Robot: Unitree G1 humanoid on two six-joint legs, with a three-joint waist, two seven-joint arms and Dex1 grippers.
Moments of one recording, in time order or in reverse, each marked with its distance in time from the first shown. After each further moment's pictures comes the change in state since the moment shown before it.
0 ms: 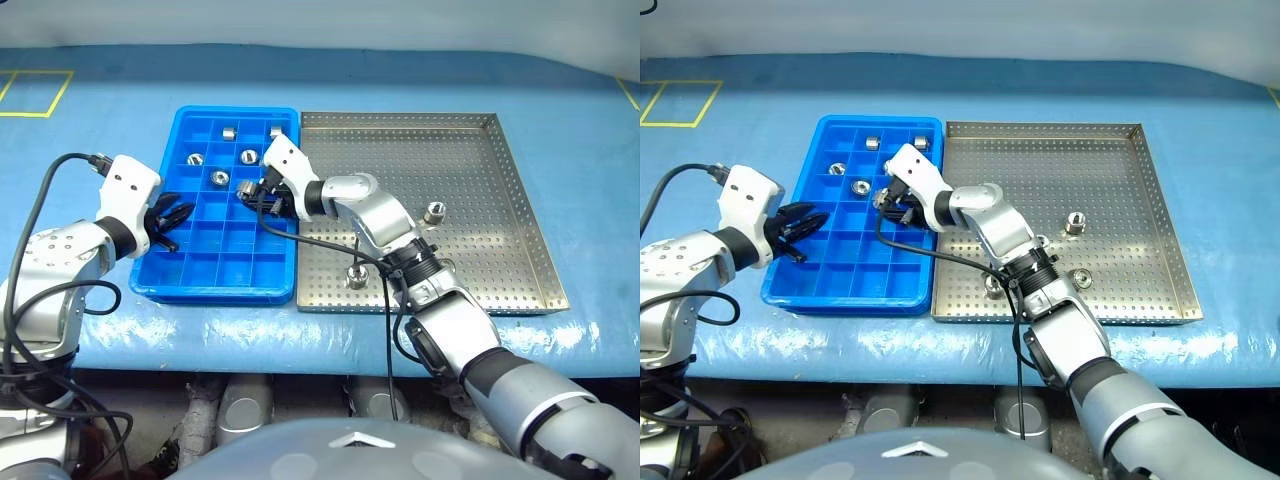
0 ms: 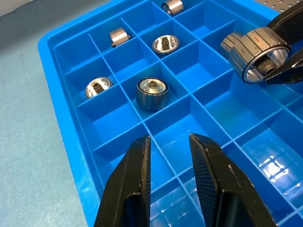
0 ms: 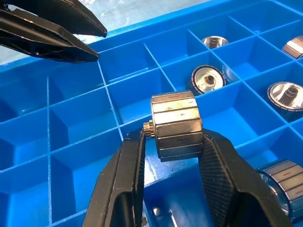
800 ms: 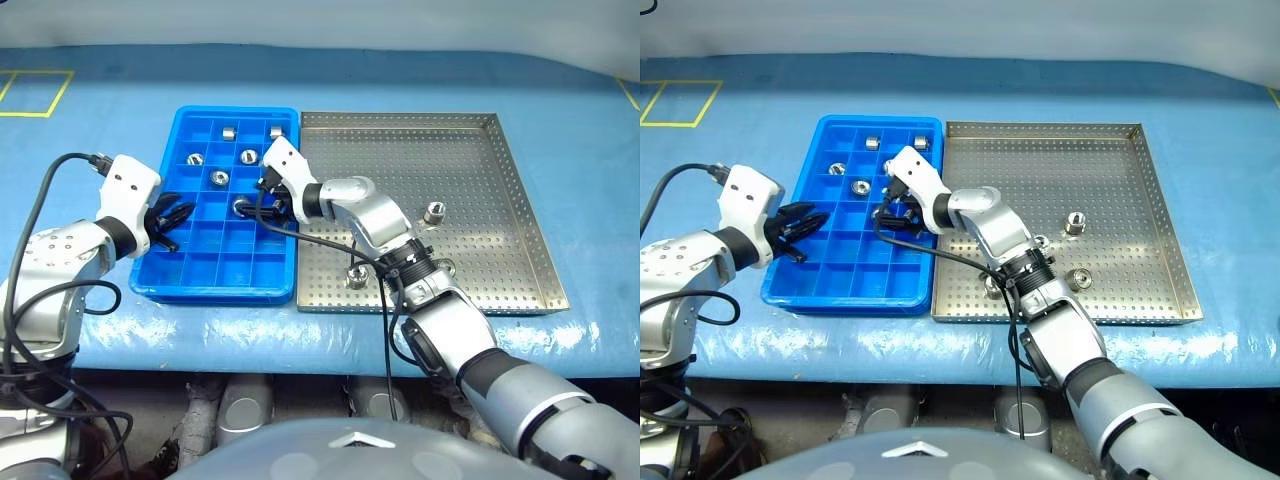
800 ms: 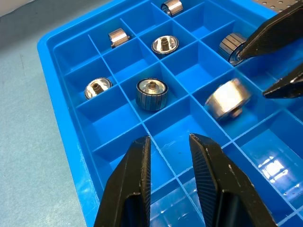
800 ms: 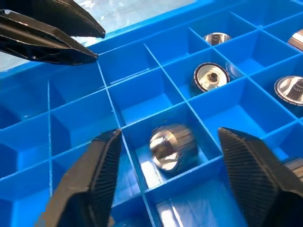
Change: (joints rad) left arm -0.001 0.000 -0.001 0.000 0.000 -0.001 0.000; right arm 0.000 0.025 -0.027 0.037 0.014 -0.018 -0.021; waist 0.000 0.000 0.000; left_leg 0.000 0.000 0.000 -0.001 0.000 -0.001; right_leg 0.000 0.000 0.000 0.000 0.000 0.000
